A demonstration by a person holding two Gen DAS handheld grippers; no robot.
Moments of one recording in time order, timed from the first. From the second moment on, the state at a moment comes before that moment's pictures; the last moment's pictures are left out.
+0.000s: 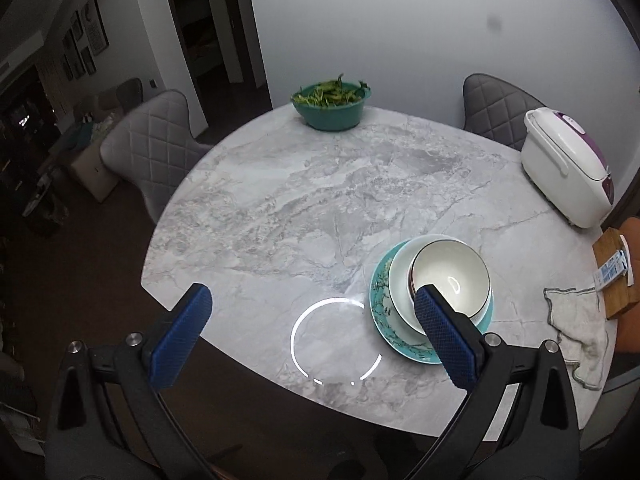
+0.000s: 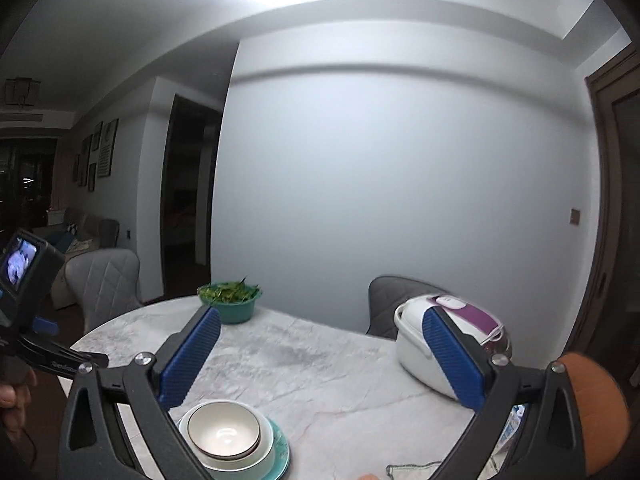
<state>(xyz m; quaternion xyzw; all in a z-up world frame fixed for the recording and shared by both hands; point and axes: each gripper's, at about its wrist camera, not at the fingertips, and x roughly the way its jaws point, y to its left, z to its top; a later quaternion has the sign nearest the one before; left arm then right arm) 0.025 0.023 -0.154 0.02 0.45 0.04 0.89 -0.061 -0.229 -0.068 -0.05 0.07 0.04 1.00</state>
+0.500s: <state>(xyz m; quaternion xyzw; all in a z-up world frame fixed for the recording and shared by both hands) -0.007 -0.004 -0.124 -0.02 0.44 0.03 0.90 -0.045 -0.252 -0.076 0.03 0.18 0.14 0.97</state>
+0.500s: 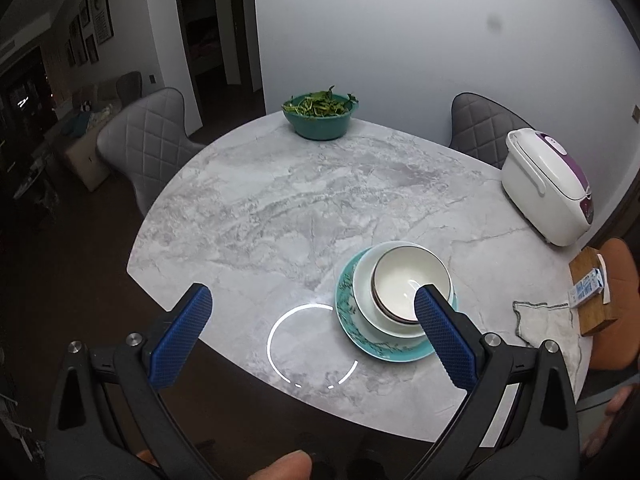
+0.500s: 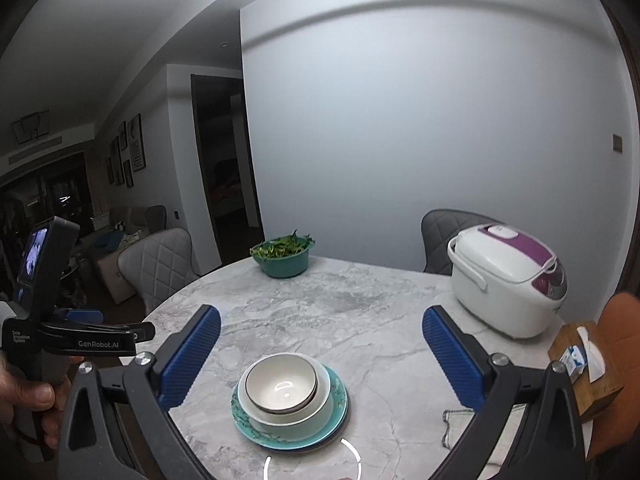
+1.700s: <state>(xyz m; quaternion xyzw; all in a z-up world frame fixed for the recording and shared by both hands) 0.001 -0.012 -0.146 -0.02 0.47 0.02 0.88 0.008 -0.199 -0.105 0.02 0.37 0.09 0.92</state>
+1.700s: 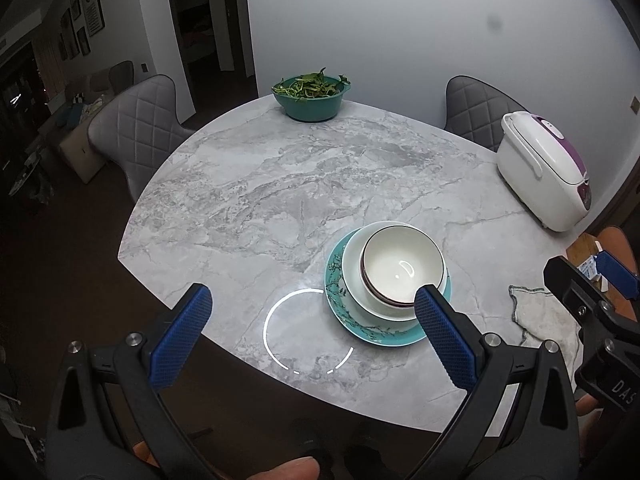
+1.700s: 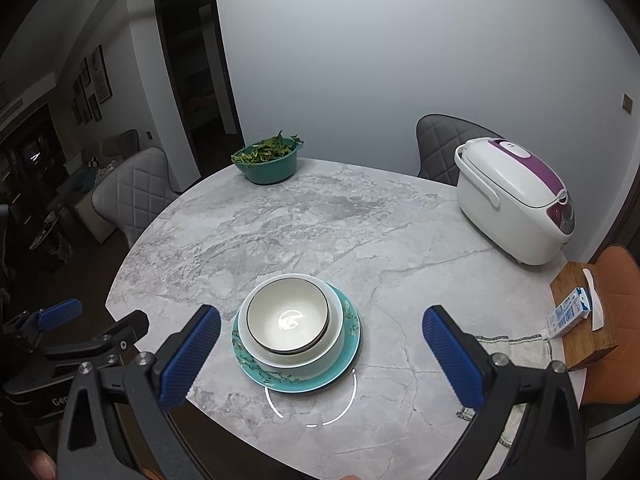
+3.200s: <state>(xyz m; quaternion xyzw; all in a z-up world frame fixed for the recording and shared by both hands) -0.020 -0.019 -0.131 -0.01 0.45 0.02 0.89 0.000 -0.205 -0.104 0.02 0.37 0.08 0.93</state>
